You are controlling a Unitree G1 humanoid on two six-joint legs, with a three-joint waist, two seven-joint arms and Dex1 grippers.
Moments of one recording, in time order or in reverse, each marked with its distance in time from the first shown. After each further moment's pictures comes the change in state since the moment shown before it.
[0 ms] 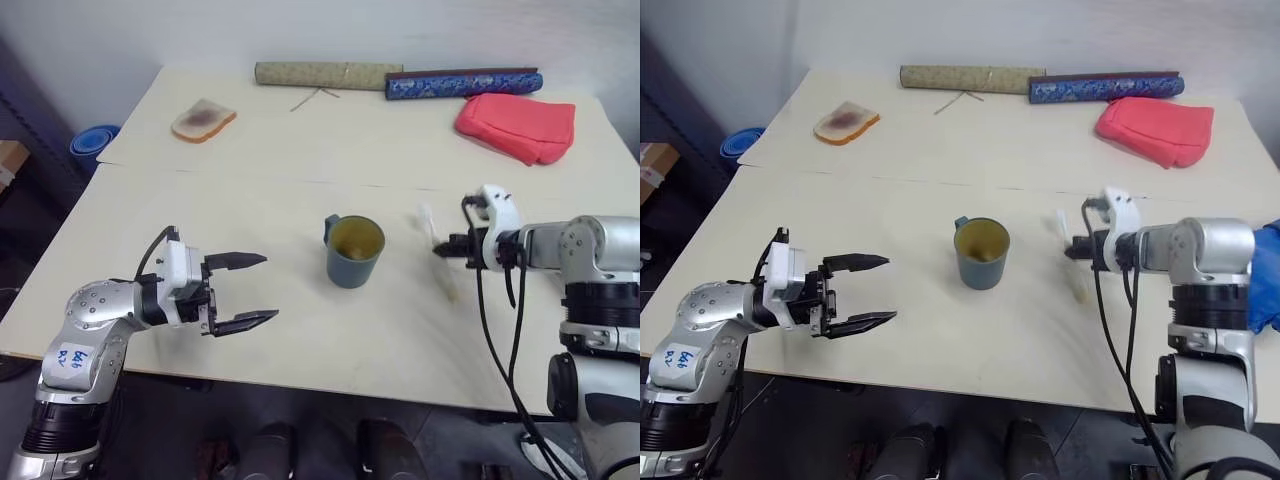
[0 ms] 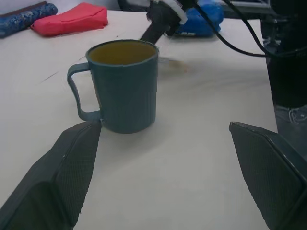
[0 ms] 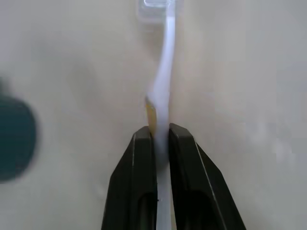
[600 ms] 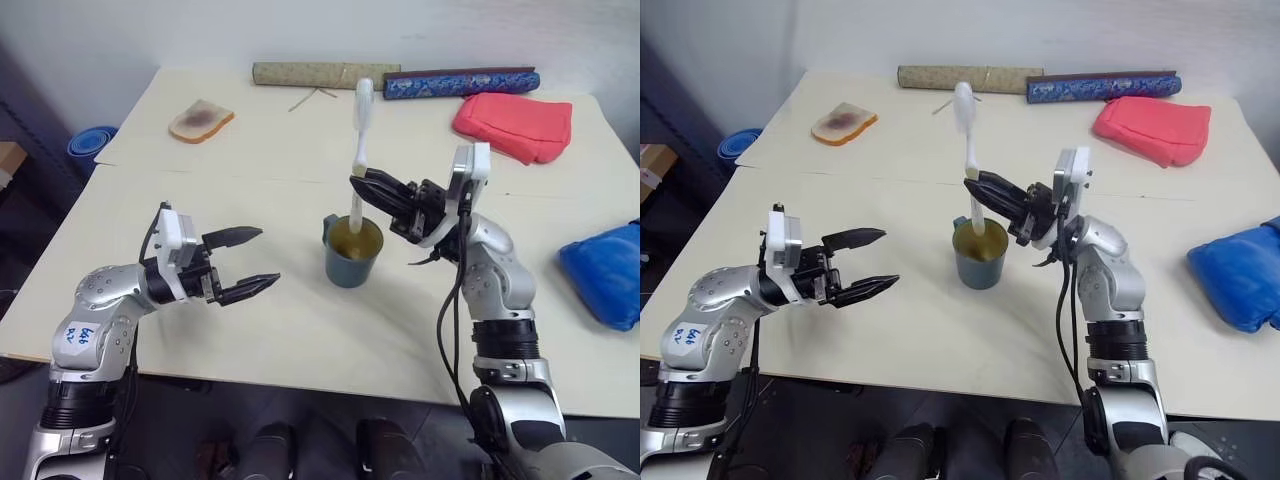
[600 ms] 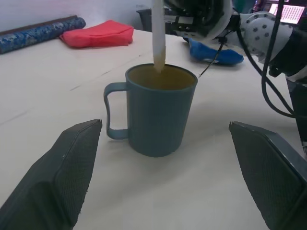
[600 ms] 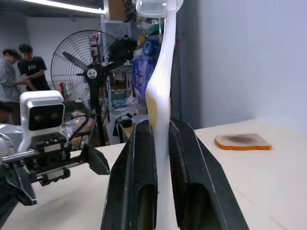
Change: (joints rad) left arm -0.116 -0.053 -0.017 0.082 -0.021 0.072 0.050; right arm 0.115 0.408 0.067 0.050 0.065 -1.020 0.435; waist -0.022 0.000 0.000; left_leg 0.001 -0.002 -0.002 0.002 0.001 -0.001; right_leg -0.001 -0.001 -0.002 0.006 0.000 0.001
